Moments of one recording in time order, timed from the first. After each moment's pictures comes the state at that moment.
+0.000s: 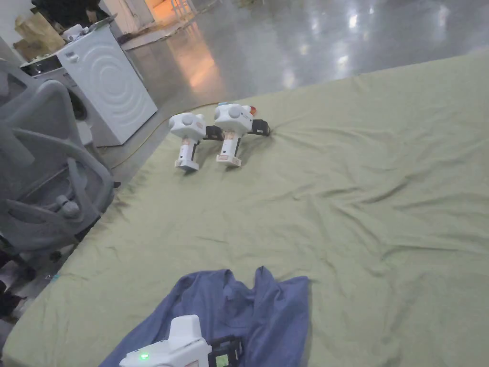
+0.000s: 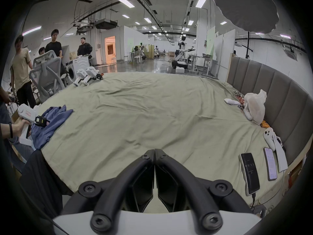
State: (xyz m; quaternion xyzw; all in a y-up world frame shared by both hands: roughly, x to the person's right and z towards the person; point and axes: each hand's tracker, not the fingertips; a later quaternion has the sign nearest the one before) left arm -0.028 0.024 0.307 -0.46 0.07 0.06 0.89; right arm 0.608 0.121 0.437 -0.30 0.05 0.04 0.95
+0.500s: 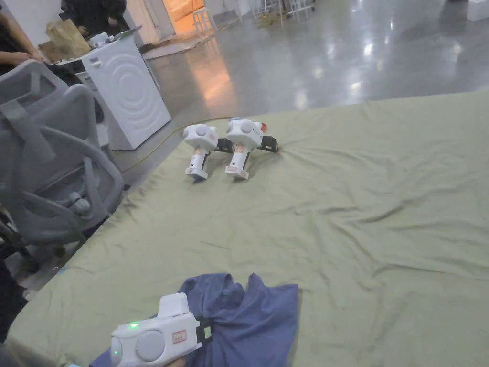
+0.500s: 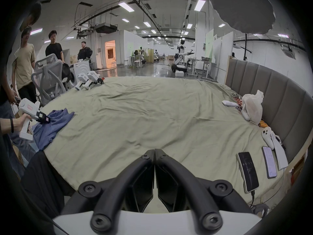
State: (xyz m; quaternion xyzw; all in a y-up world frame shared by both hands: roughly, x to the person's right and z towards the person) left arm -0.033 0.078 0.305 -0.41 0.10 0.13 0.90; right arm 0.633 0.110 0.471 -0.28 0.05 0.02 0.96
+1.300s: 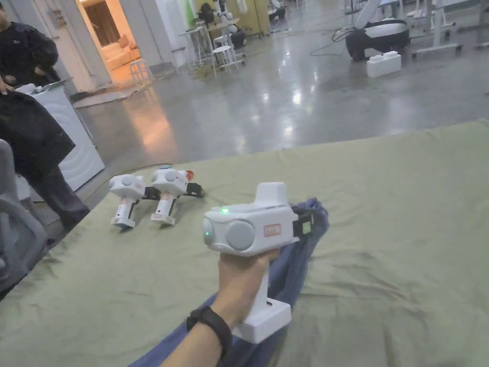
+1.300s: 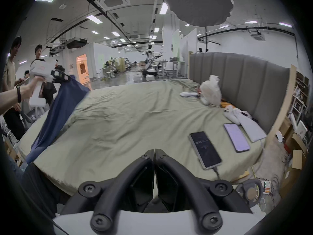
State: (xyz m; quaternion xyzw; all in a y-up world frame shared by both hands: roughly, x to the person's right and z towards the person) left arm 0.322 0.202 0.148 -0.28 -0.27 0.03 0.92; right arm 0.703 0.132 0.556 -0.25 -0.10 -0.03 0.96
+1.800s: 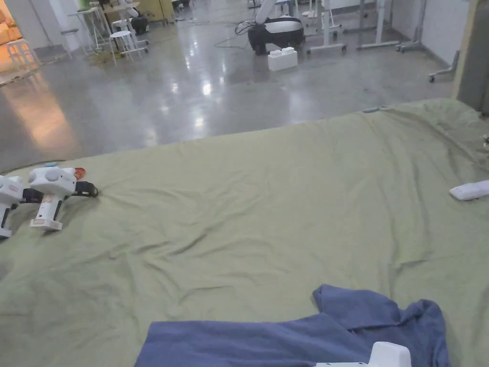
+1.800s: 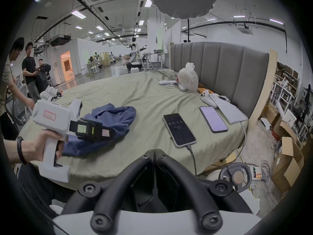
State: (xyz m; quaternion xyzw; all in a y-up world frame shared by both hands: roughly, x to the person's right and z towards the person) left arm 0.545 0.027 0.330 -0.44 -0.48 0.12 0.75; right arm 0.726 0.116 0.600 -0.29 -0.15 -0.05 0.94
